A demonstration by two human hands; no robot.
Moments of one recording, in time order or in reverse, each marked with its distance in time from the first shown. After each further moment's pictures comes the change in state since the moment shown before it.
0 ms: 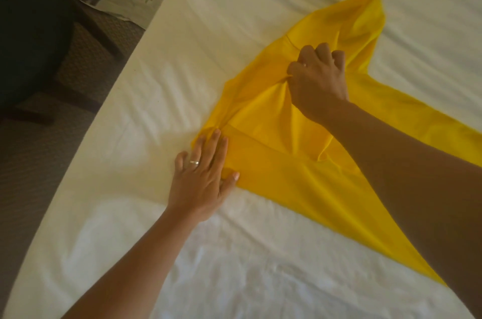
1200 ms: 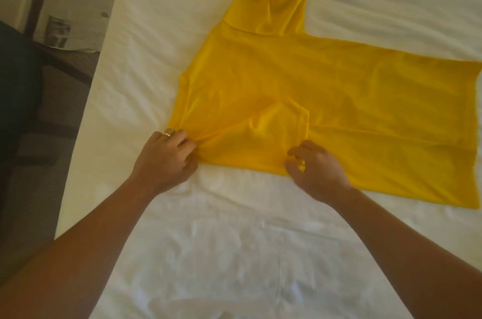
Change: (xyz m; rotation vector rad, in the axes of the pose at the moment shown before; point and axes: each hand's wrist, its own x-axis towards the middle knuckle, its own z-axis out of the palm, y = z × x) left_hand 0.027 -0.028 -0.050 0.056 0.030 0.504; right_hand -0.253 -0.008 0.003 0.657 -0.209 0.392
